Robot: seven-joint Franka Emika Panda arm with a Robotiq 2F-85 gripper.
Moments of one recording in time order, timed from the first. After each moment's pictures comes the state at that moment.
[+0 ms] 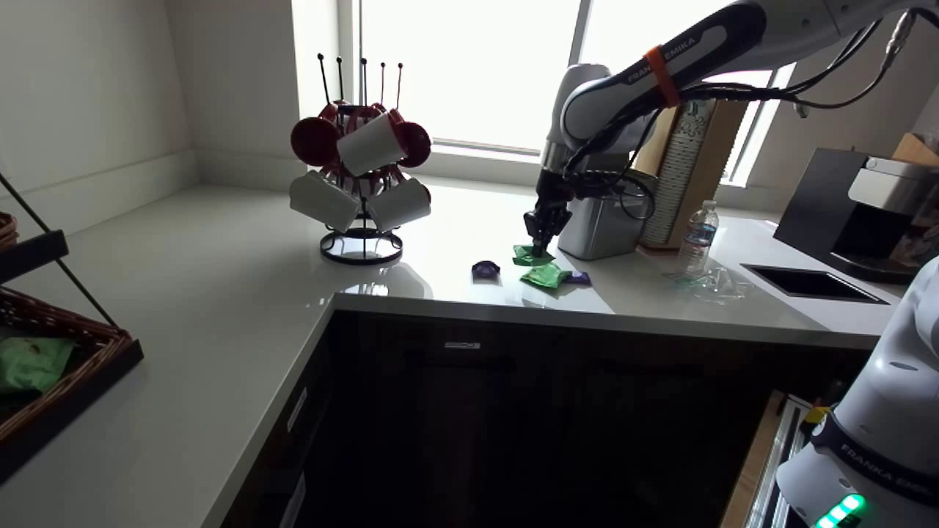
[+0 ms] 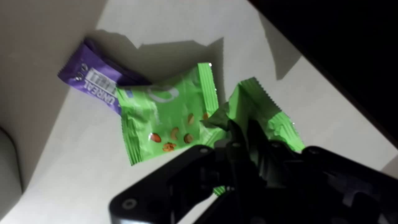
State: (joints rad) arm -0.02 0.07 0.04 -2.19 0.02 2.31 0.05
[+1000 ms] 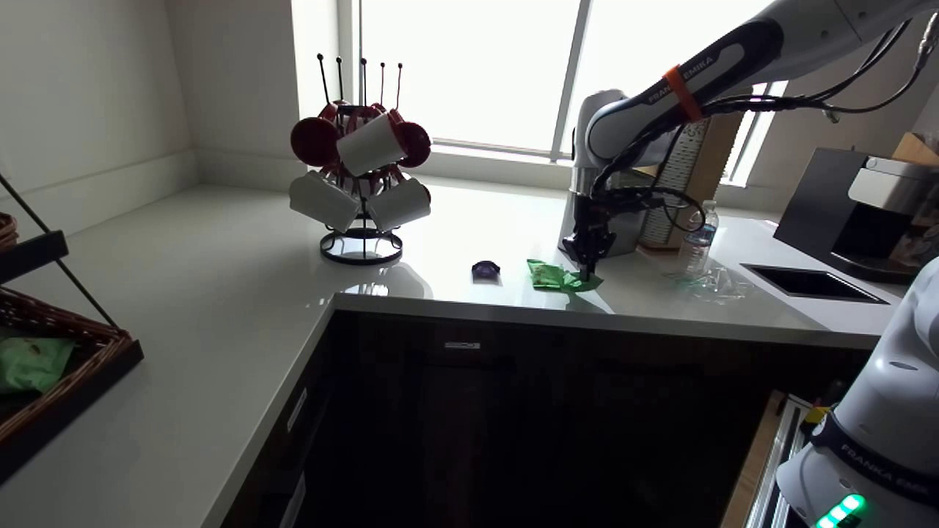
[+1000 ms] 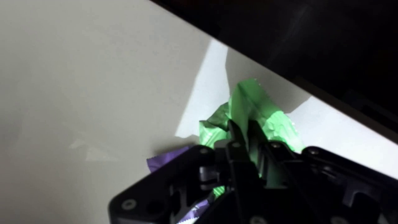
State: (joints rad) arm -0.04 0.03 -0.04 -2.30 -0.04 2.17 0.18
